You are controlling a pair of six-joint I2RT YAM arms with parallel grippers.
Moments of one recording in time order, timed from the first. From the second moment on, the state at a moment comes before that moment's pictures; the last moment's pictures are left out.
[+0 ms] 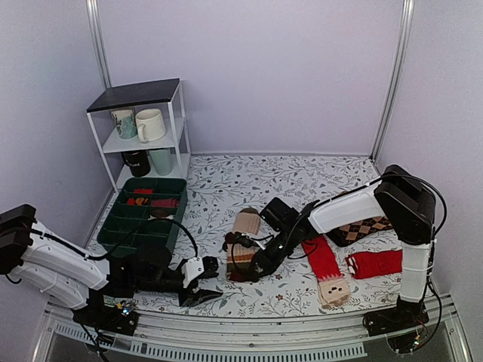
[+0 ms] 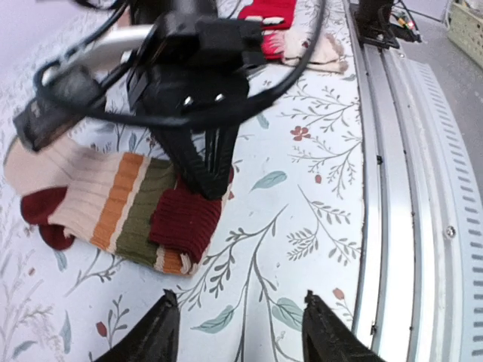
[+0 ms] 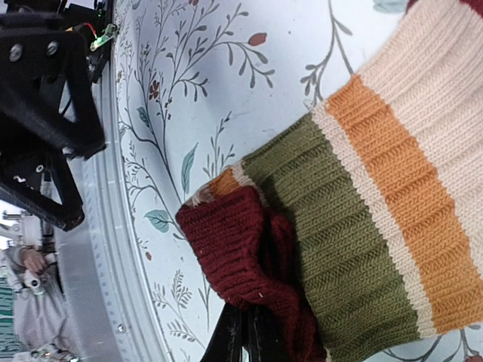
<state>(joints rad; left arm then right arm) -1.18 1.30 0.25 0.52 0.08 0.08 0.93 2.00 1.14 -0.27 -0.72 0.11</state>
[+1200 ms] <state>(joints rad) -1.21 1.75 0.45 0.76 0.04 0.35 0.89 2.06 1.20 -0.47 -0.85 0.06</state>
